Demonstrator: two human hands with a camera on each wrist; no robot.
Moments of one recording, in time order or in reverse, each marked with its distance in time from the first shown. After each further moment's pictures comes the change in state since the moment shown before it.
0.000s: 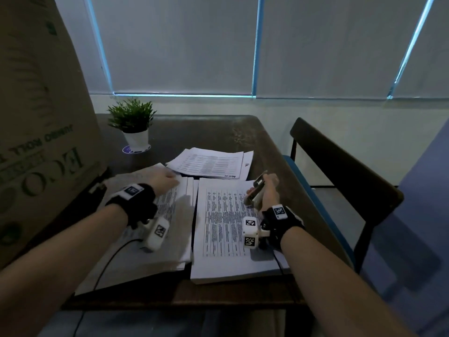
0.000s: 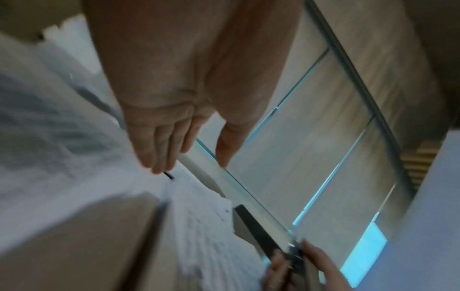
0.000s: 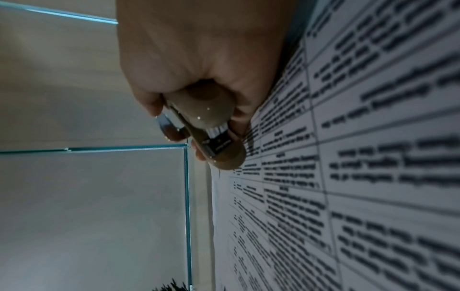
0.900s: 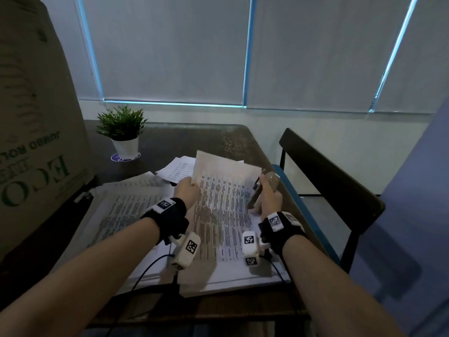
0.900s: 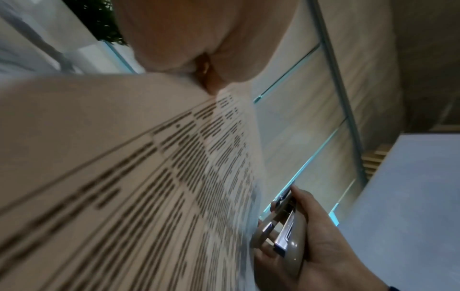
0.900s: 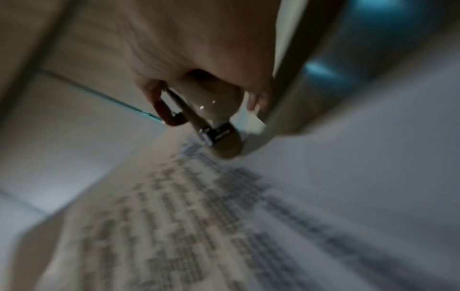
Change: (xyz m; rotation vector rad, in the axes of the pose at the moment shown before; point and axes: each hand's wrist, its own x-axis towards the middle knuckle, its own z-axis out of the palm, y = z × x) left_hand 0.005 0.051 0.076 -0.260 0.160 0.096; right_hand -0.017 -0.031 -0.018 -0.196 0.032 -0.189
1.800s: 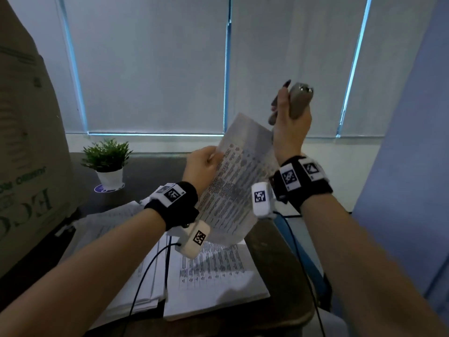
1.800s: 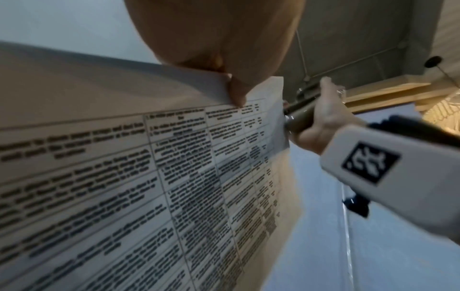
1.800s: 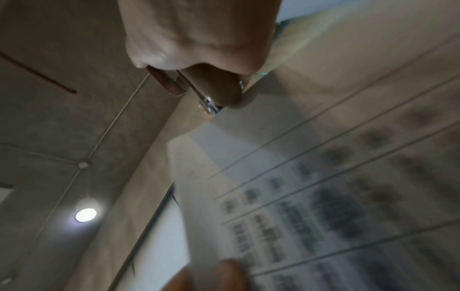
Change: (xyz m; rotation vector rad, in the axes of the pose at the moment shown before) left_hand -0.061 0.166 -0.026 -0.109 0.119 0.666; right_hand -0.119 -0.216 0.001 0.225 -0.038 -1.119
